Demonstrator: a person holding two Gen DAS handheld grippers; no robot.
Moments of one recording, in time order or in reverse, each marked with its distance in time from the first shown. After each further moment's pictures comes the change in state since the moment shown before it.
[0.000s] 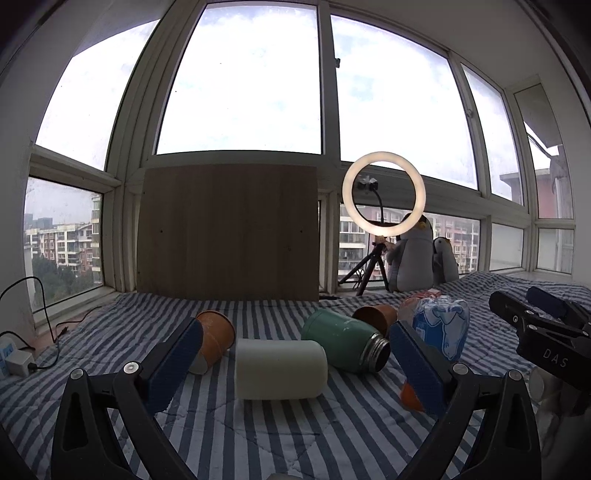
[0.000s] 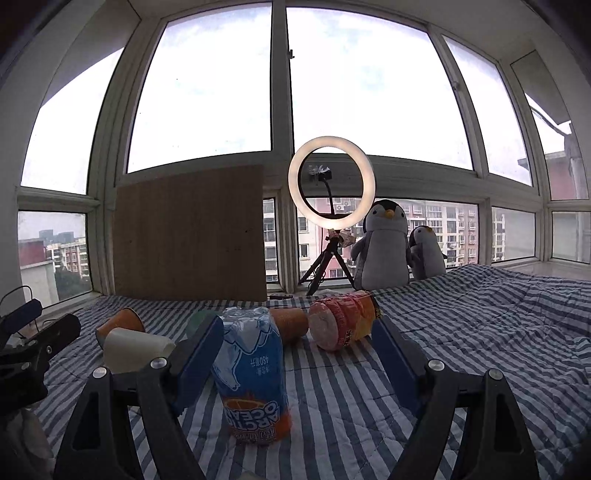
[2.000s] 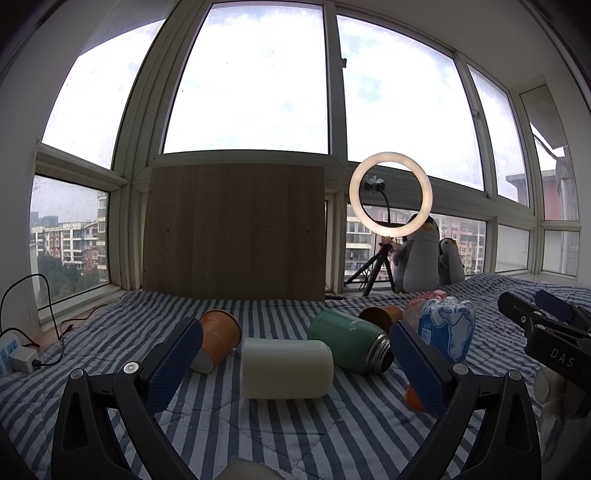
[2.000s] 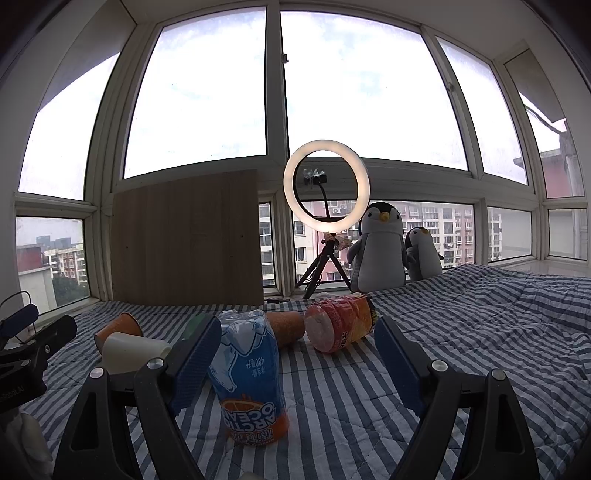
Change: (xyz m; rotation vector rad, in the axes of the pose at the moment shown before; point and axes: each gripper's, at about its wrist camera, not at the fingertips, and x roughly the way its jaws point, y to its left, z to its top) left arm 0.001 0.002 0.001 -0.012 0.000 0.021; right arm -0.004 -0.004 0.000 0.017 -0.009 -0.008
